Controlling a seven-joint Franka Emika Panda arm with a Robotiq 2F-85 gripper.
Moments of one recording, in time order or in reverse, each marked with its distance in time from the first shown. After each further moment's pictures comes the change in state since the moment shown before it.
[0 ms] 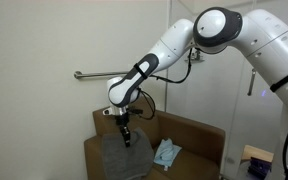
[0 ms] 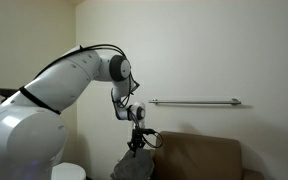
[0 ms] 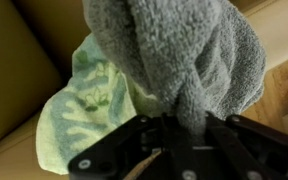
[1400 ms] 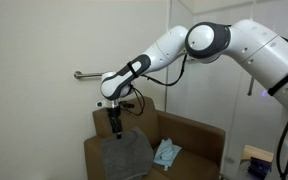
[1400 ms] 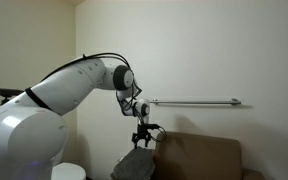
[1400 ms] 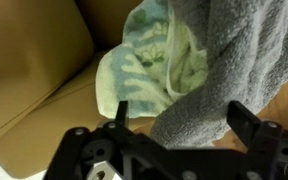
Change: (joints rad) arm 0.008 0.117 -0.009 0.268 0.025 -0.058 -0.110
